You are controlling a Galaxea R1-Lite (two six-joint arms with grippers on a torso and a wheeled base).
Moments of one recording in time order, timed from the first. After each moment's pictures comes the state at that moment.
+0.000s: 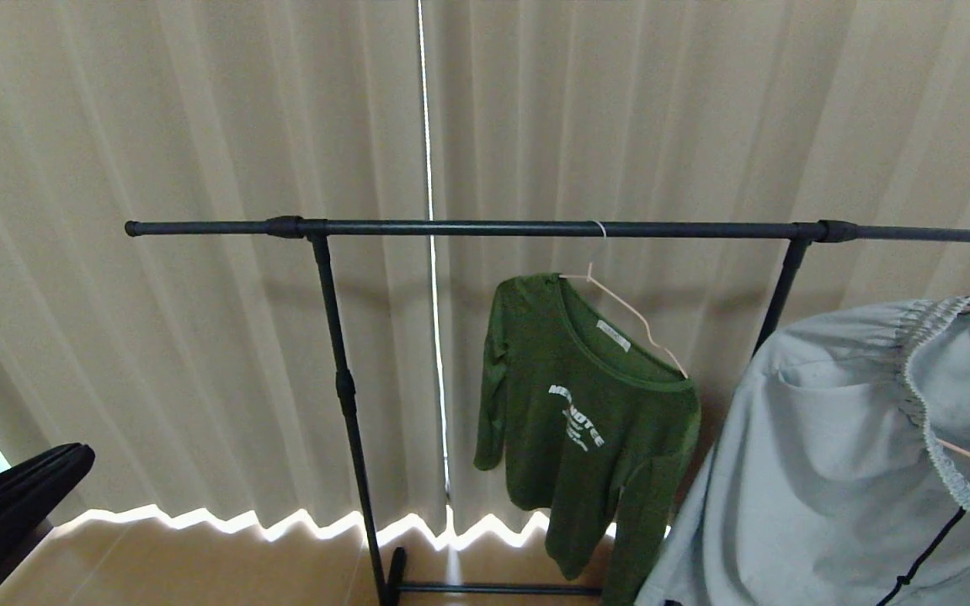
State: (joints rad) left arm -0.16 0.75 -0.21 -0.53 -0.23 0.17; right arm -0.37 1.04 -0.74 0.08 -0.14 -0.35
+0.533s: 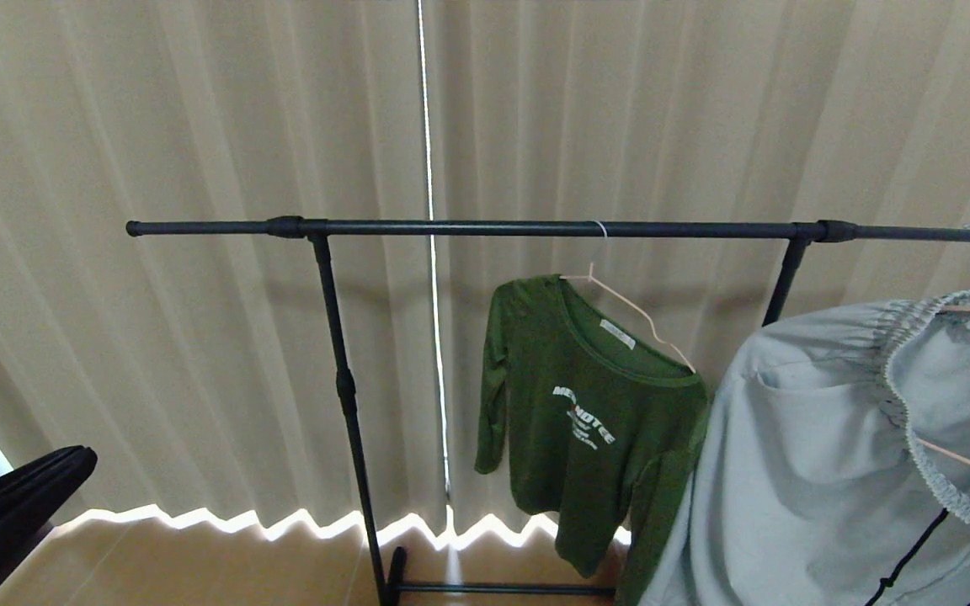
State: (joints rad) left arm -0.16 0.75 -0.21 -0.53 -0.23 0.18; right arm -0.31 1.04 -0.74 0.09 -0.15 -0.36
